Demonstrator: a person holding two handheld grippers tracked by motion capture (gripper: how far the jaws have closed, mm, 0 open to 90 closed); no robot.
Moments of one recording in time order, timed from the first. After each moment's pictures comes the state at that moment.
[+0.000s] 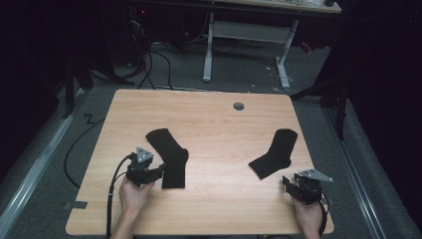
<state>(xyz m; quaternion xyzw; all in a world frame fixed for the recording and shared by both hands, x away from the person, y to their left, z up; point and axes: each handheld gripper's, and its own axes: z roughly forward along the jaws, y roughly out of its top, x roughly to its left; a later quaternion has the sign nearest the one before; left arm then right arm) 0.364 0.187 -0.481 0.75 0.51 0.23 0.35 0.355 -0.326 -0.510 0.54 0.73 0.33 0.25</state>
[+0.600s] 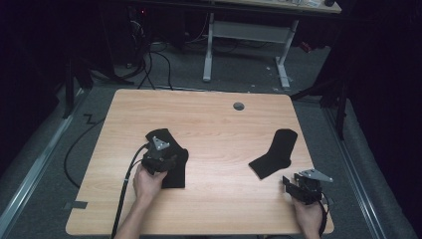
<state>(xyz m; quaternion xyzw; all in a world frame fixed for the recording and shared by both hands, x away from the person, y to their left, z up) 0.405 0.158 -0.488 0.77 0.51 0.23 0.31 0.355 -0.326 -0.510 0.54 0.73 0.33 0.25</state>
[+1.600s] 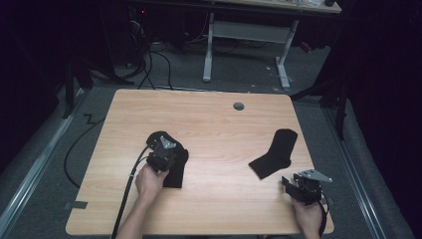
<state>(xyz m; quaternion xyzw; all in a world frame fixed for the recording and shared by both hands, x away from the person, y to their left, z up) 0.414 0.149 -0.491 0.80 0.49 0.20 0.29 0.354 -0.325 -0.510 0.53 0.74 0.33 0.25</state>
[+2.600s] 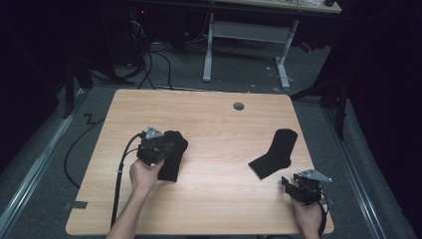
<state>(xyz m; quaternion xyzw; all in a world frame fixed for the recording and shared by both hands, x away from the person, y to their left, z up) 0.400 0.171 -0.429 0.75 0.49 0.18 0.41 0.354 -0.324 -0.510 0.53 0.73 0.33 0.25</state>
